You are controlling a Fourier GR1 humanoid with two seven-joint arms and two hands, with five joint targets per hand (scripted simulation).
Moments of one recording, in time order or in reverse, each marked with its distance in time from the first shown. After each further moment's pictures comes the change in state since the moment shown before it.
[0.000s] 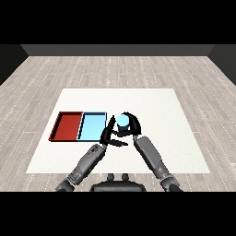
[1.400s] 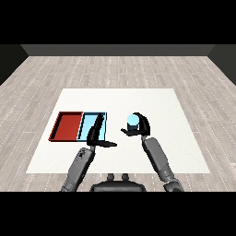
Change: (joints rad) left arm 0.190 0.000 0.228 -0.319 -0.214 -0.193 0.104; right arm 0.077 -0.043 -0.125 -0.025 0.070 0.043 0.000
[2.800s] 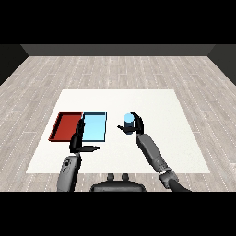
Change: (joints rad) left arm 0.195 0.013 0.255 -0.079 -0.113 -0.149 -0.107; right arm -0.172 0.038 -0.009 0.424 -0.125 -0.122 -0.166
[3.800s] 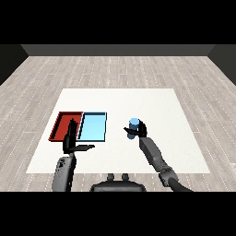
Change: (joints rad) left arm 0.012 0.030 0.080 -0.025 0.033 -0.003 -0.001; right arm -0.025 0.003 -0.139 0.300 -0.086 0.112 -0.044
